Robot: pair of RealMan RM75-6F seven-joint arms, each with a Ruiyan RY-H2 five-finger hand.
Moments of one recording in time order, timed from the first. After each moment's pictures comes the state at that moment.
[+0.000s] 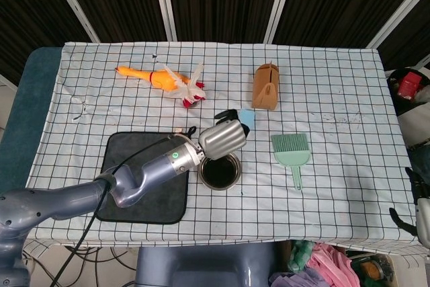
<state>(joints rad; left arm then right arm) -1.26 -1.61 -0.19 -1.21 1.58 0.88 0.96 -0.02 -1.15 0.09 -1.46 -1.41 1.50 0.06</state>
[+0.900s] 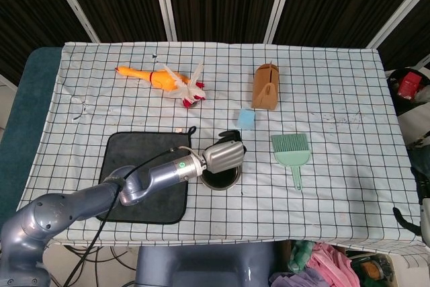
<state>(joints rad) -1.29 -1.77 -0.05 -0.95 1.74 0.89 0.83 -0.02 -1.15 0.10 -1.45 -1.39 1.50 0.08</state>
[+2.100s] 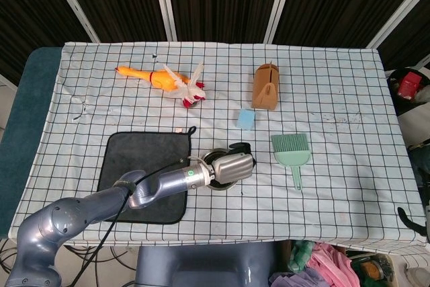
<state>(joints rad) -1.32 -1.85 -0.02 -0.88 1.80 0.93 0.76 -0.03 -1.15 0.11 -1.43 -1.37 1.49 0.12</state>
